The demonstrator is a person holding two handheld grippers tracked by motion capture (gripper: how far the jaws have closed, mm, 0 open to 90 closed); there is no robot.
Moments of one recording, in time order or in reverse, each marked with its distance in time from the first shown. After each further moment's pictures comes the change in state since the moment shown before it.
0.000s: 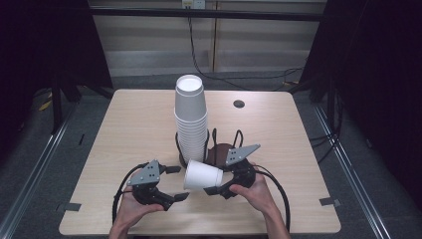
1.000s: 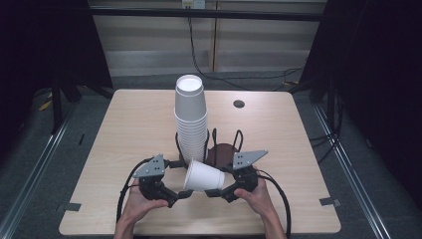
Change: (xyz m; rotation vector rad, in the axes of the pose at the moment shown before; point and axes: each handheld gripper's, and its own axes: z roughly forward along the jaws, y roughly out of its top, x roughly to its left) left arm 0.013 0.004 0.018 -0.034 -0.042 -0.049; right arm 0.002 -0.014 -0.003 -0.151 0.048 -0.048
